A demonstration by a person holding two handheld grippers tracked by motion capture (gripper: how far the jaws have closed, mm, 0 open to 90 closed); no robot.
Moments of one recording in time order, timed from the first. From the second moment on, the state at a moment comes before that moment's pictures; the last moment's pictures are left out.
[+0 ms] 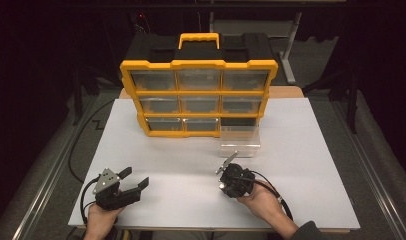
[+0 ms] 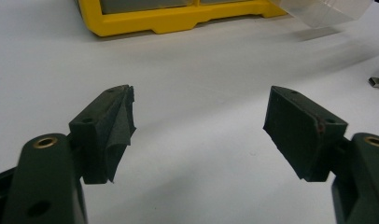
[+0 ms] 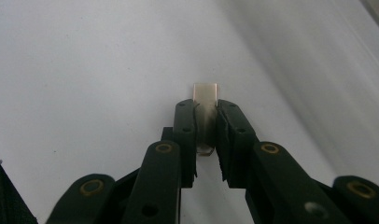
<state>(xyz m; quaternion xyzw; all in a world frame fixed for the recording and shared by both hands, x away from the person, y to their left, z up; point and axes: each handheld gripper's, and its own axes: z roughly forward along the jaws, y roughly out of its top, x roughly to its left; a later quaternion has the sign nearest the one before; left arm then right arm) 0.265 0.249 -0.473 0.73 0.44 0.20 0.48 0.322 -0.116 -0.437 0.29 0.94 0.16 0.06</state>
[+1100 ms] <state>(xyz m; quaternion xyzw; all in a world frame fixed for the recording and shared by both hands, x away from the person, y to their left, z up) 0.265 0.249 -0.473 0.73 0.44 0.20 0.48 0.314 -0.173 -0.424 0.35 0.90 0.25 0.07</state>
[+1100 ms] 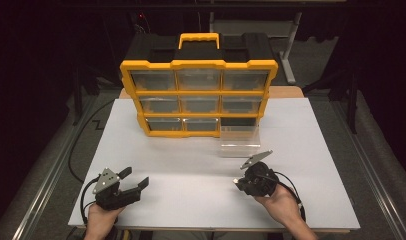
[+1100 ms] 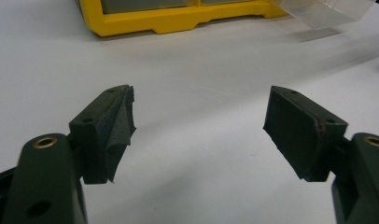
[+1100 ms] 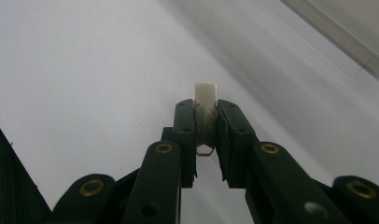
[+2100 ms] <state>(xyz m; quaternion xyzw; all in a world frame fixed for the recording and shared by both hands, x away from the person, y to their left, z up) 0.265 0.249 -0.473 0.73 0.45 0.20 0.48 0.302 -0.222 -0.421 0.39 0.83 0.38 0.11</state>
